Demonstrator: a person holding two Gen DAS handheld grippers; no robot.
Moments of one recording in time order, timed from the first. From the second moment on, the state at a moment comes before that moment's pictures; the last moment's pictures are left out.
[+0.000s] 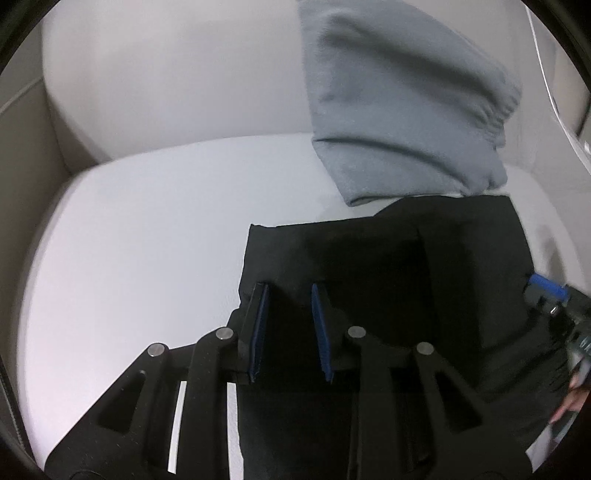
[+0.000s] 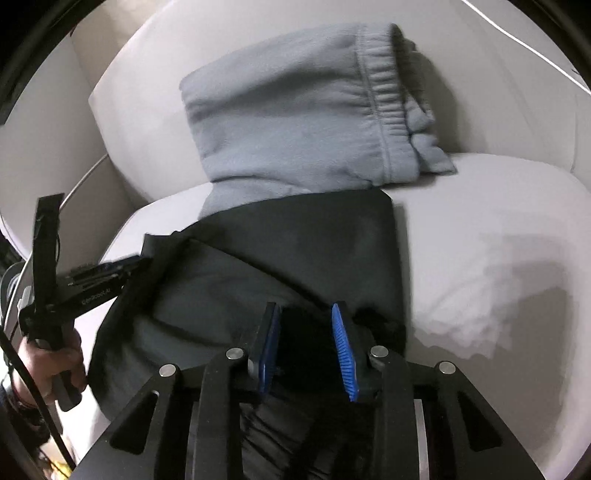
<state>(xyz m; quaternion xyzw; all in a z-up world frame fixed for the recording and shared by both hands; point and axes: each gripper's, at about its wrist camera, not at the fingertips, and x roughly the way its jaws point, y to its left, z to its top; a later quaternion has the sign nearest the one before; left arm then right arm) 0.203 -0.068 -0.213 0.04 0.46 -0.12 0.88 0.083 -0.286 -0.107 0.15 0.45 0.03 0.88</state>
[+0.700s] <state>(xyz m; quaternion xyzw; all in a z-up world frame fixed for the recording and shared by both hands) 0.002 -0.049 -0.009 0.00 0.25 -0.05 0.97 -0.014 -0.226 0.039 0.08 0.37 -0.01 0.92</state>
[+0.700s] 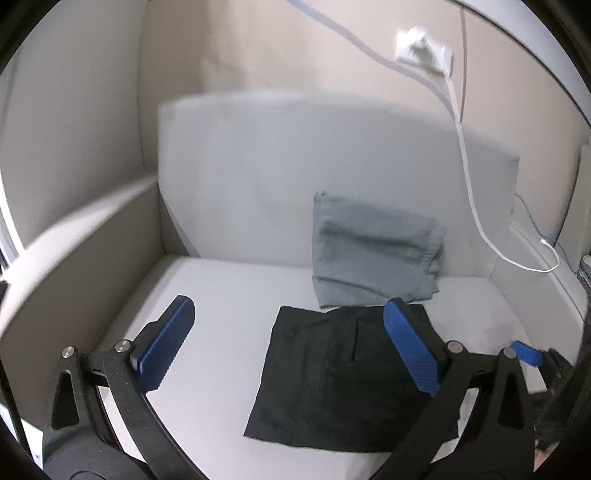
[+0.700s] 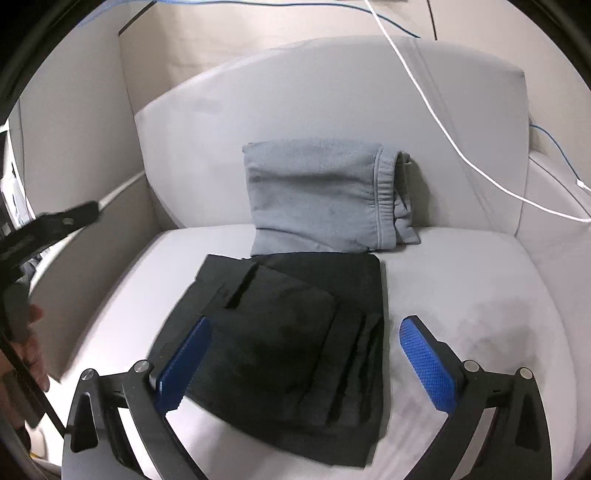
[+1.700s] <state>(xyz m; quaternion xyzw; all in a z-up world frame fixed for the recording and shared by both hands) 0.004 -0.057 -0.079 0.03 0.26 0.00 0.96 -0.006 -0.224 0.002 0.03 0.38 -0.07 0.92</state>
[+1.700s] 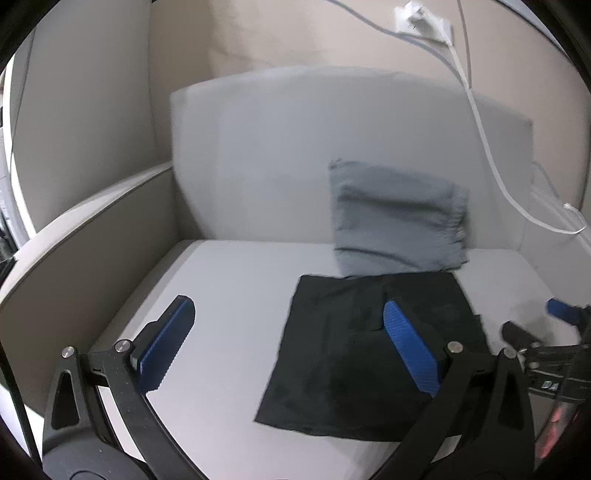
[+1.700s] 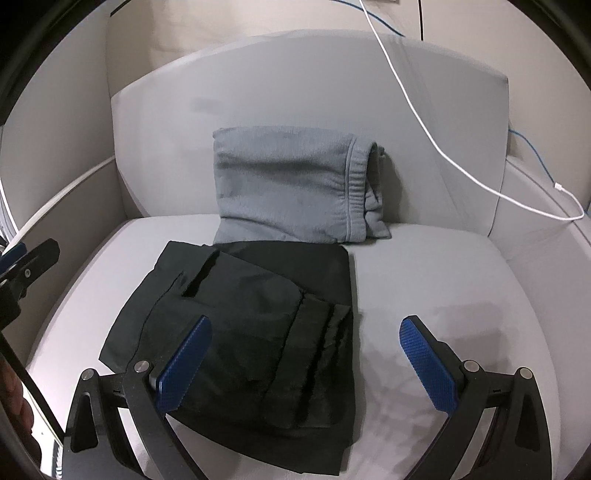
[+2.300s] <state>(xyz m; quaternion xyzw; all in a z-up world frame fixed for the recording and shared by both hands) -0.003 -0.079 -0.095 0.10 0.26 -0.03 0.96 -0.007 -0.220 0.000 0.03 0.38 -0.07 0.92</state>
